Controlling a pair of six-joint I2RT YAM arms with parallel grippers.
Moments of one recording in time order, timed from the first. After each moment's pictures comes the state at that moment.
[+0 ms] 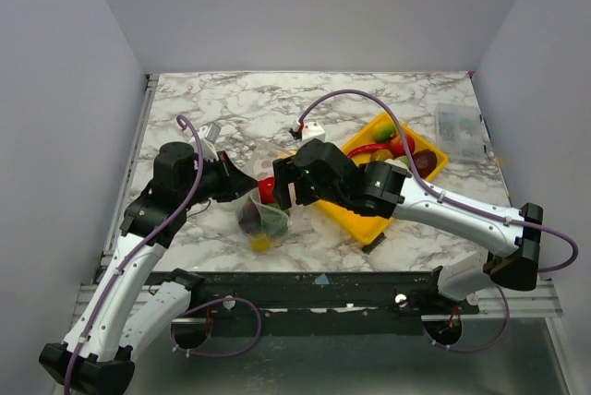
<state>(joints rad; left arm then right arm) -0.34 0.77 0.89 -0.58 0.42 -0.62 1.16 1.47 1.47 -0.65 0.32 0.58</state>
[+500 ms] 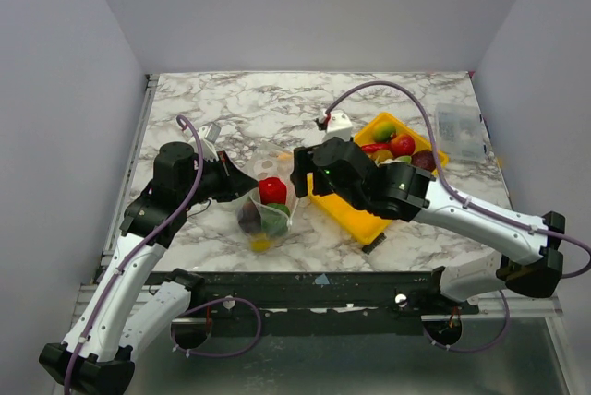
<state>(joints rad) -0.34 0.77 0.89 -0.58 0.42 -0.62 1.16 1.39 1.46 -0.69 0.49 0.59</state>
